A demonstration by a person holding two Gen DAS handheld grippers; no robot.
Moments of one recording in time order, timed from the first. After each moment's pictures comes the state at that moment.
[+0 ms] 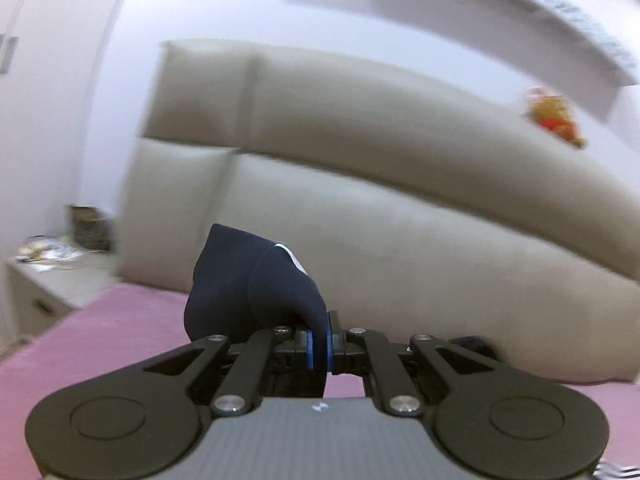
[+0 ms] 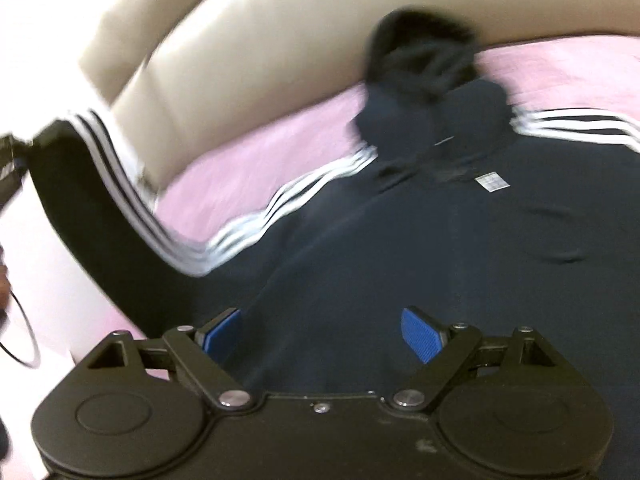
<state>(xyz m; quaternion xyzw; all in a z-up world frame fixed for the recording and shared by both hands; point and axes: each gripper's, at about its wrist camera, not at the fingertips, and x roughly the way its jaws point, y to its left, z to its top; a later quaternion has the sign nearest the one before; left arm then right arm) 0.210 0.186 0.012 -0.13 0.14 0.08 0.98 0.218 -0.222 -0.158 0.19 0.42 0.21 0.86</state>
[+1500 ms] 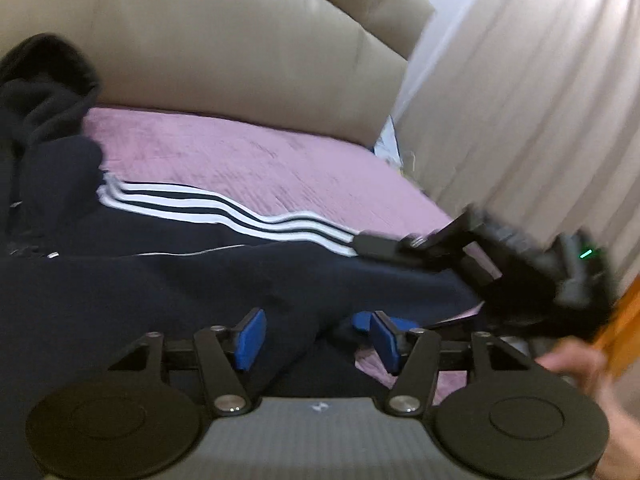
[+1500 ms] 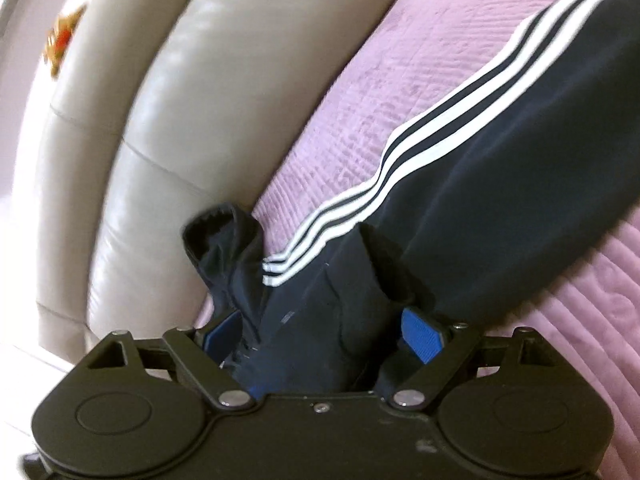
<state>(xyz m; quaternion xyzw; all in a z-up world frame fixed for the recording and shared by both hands) 0.286 -0.146 -0.192 -0.12 0.35 -0.37 0.85 0.214 -0.465 -0.212 0.45 0.32 0.04 0.83</state>
